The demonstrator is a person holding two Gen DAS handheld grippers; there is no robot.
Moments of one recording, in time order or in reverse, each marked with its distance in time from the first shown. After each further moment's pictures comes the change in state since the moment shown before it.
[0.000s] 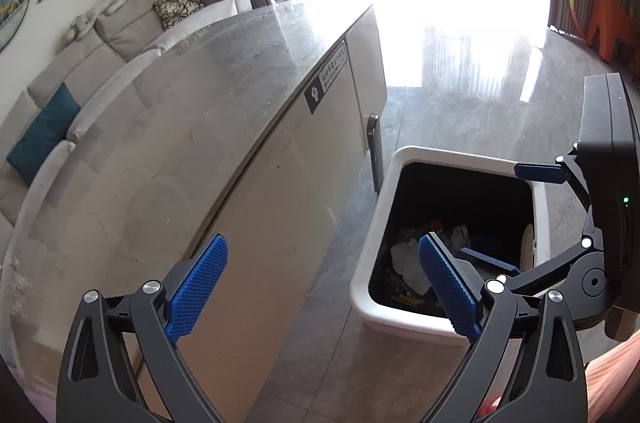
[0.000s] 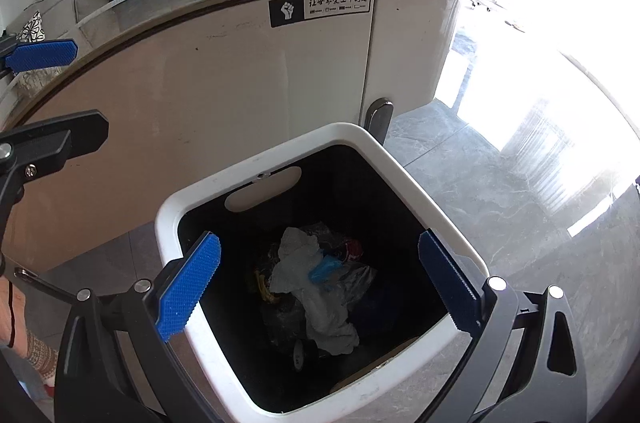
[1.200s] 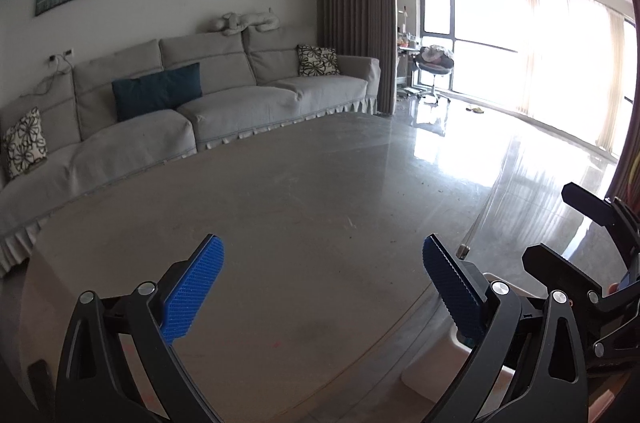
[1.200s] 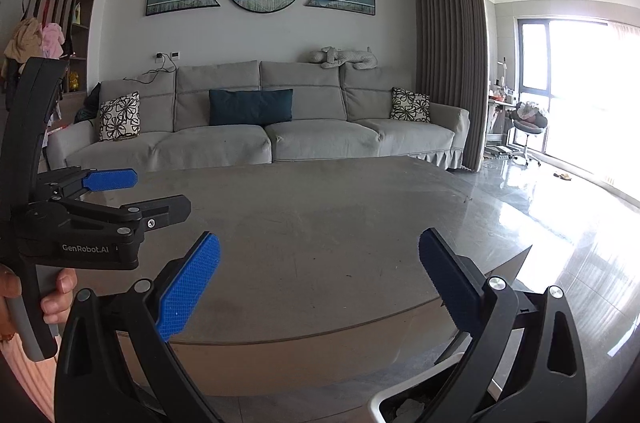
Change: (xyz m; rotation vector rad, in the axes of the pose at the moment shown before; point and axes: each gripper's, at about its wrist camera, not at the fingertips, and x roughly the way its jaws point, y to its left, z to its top) left arm -0.210 0.213 -0.059 -0.467 -0.312 0.198; right arm -0.202 0.176 0.130 -0.168 -0.565 0.211
